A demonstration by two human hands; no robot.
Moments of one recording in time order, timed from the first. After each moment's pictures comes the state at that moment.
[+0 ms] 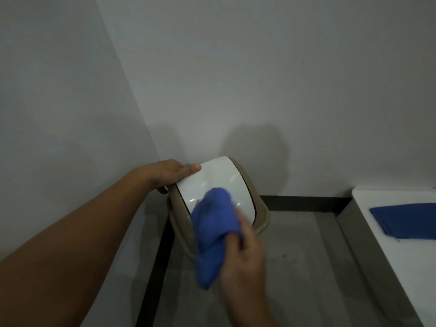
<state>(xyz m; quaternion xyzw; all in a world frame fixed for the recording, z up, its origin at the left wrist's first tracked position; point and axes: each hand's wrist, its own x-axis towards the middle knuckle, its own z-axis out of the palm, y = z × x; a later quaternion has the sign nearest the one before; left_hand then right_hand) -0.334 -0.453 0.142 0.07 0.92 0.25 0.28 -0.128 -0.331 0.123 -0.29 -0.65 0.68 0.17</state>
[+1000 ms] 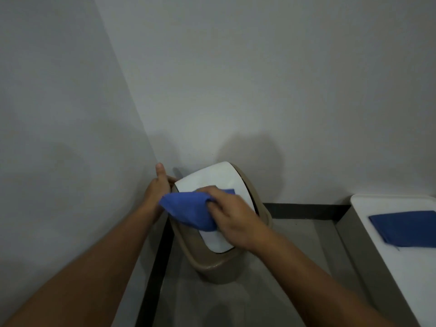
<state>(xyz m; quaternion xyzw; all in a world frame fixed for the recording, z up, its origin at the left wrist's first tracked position) -0.330 -0.454 0.090 -0.13 0.82 0.55 0.06 -0.194 -0.290 0.140 0.15 -0.84 0.52 -0.02</state>
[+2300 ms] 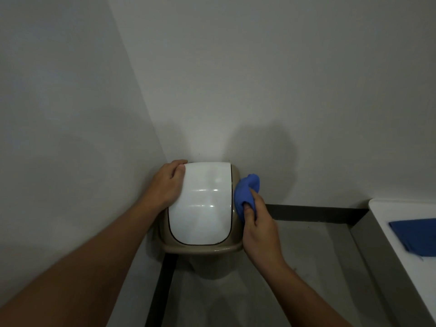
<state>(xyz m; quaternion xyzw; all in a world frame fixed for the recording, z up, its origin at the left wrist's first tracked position) -0.334 -0.470 0.106 0.08 0.92 0.38 -0.03 -0.196 -0.293 0.077 -0.16 -0.79 0.59 0.10</state>
